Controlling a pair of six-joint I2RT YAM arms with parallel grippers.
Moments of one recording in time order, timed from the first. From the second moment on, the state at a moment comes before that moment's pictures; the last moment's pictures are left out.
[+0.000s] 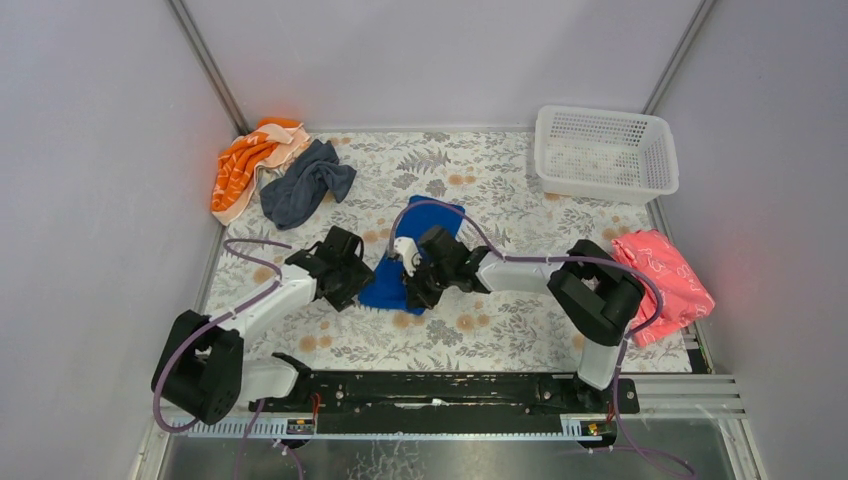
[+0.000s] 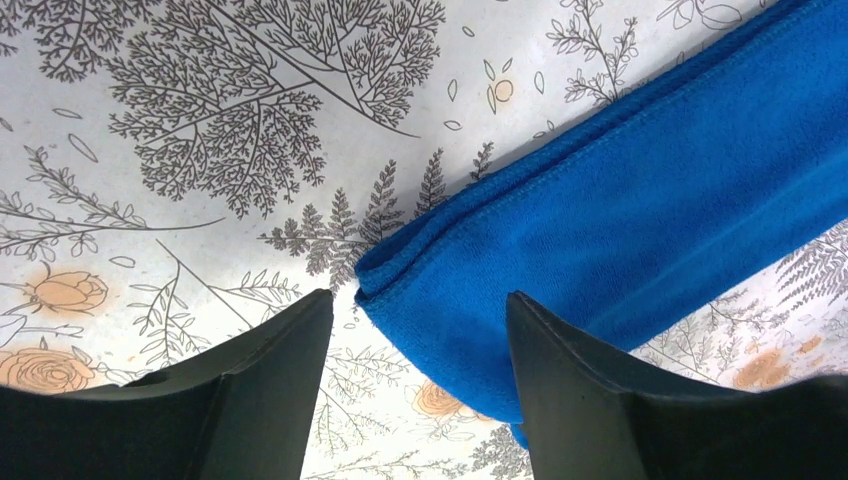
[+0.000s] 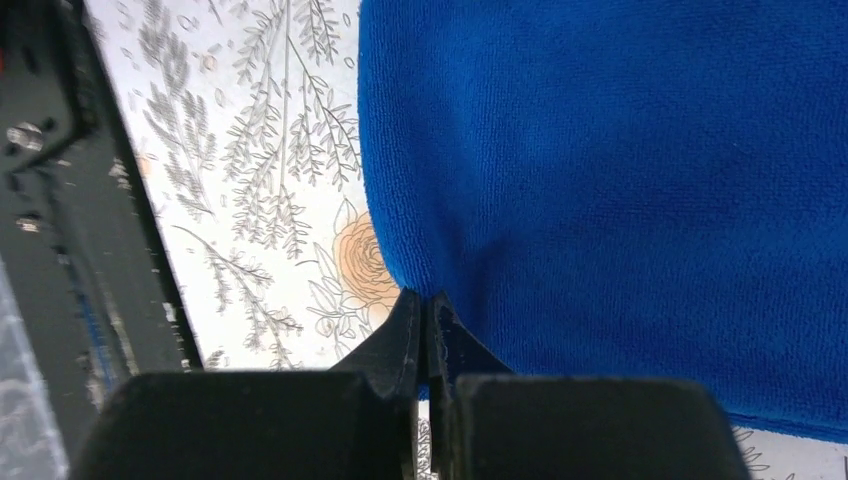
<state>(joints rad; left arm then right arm) -0.44 1.27 0.66 -0.56 -0.12 -1.21 0.94 1.82 1.02 -0.07 -0.41 -0.05</state>
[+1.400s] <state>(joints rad) -0.43 1.02 0.54 -0.66 -0.01 -1.14 0.70 1.99 0.98 0.13 -0.79 0.50</state>
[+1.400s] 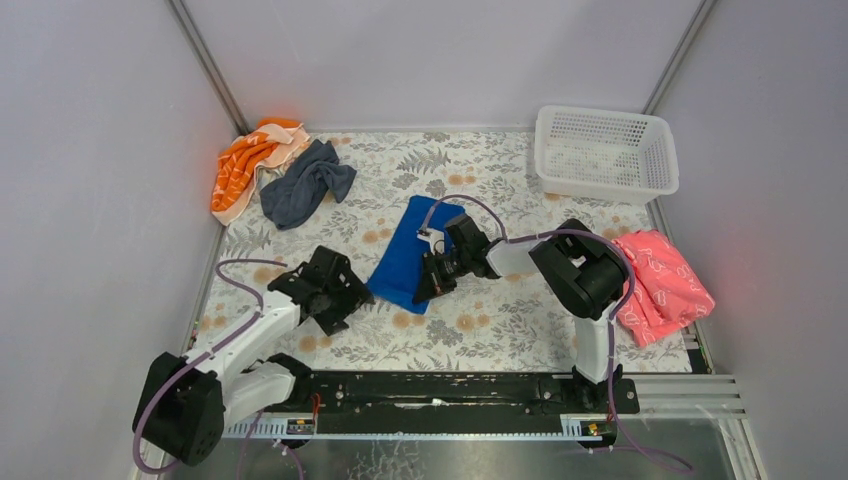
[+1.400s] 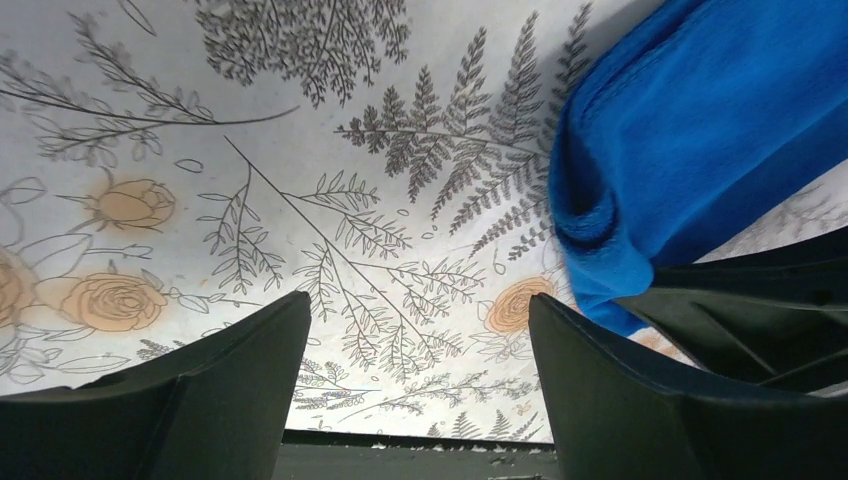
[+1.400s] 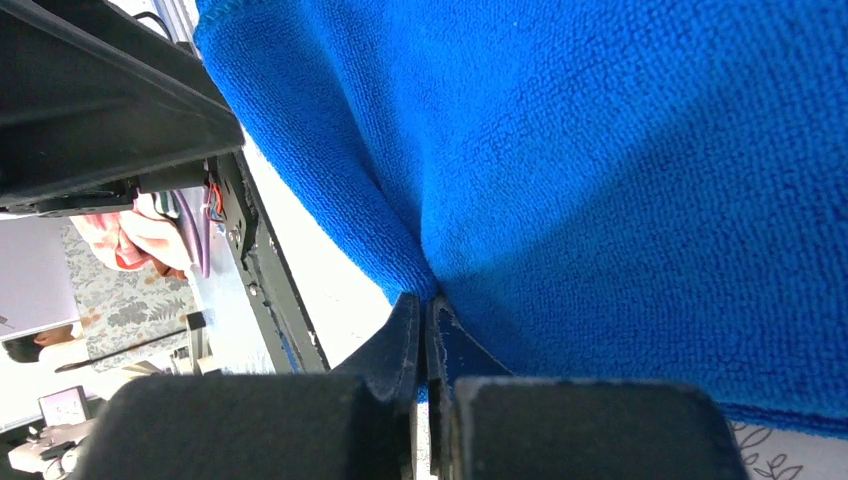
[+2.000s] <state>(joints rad) -0.43 1.20 0.52 -0.43 0.07 -1.19 0.70 1.99 1.00 0.09 -0.80 0.47</state>
